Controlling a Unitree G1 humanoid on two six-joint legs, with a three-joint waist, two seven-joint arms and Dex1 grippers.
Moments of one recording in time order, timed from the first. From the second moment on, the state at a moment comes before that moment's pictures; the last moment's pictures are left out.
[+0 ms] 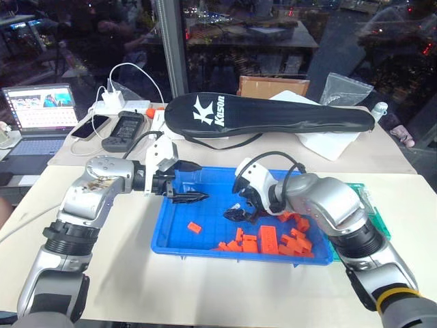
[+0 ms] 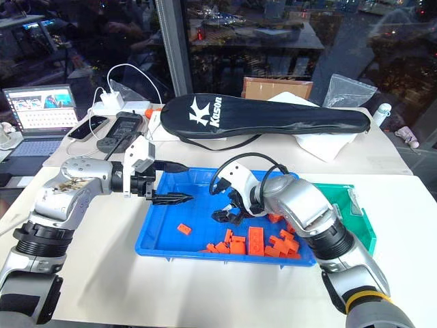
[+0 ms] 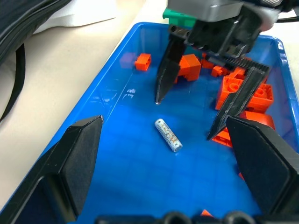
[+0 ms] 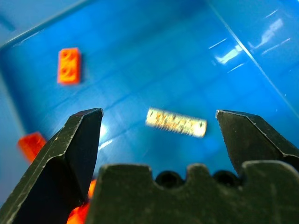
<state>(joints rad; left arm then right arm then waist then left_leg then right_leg) -0.66 0.70 -0.11 -0.04 -0.39 0.54 -1.20 -0.80 -0.47 0.41 -0.23 0.38 1.31 0.55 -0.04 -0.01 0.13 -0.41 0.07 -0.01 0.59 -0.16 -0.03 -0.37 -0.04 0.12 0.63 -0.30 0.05</state>
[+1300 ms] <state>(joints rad) -0.68 0.69 -0.11 -0.03 -0.39 0.54 -1.21 -0.70 -0.33 0.34 -0.22 0.26 1.43 0.40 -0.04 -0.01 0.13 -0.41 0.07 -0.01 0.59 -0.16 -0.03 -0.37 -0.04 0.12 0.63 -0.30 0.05</state>
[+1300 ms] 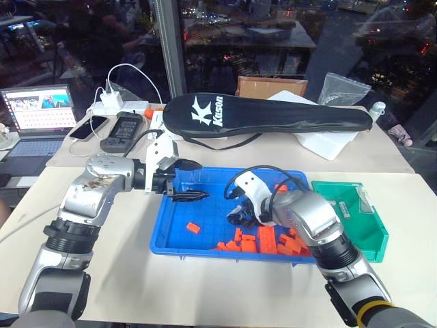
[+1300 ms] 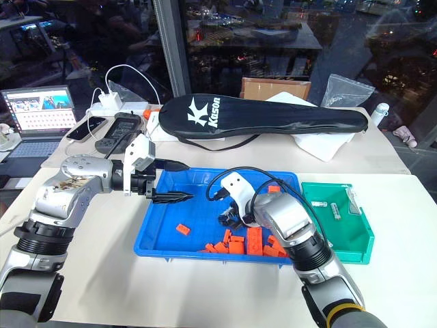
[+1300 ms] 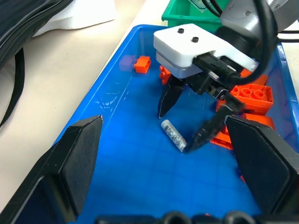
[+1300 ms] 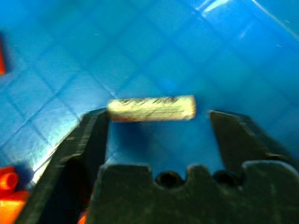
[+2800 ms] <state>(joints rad) -0.73 0.62 -0.14 0.06 -0.38 0.50 -1.23 -0.34 -1.17 -0.19 -0.33 0.52 1.38 0.74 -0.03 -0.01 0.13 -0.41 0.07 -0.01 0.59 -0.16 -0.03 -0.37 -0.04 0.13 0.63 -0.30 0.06</state>
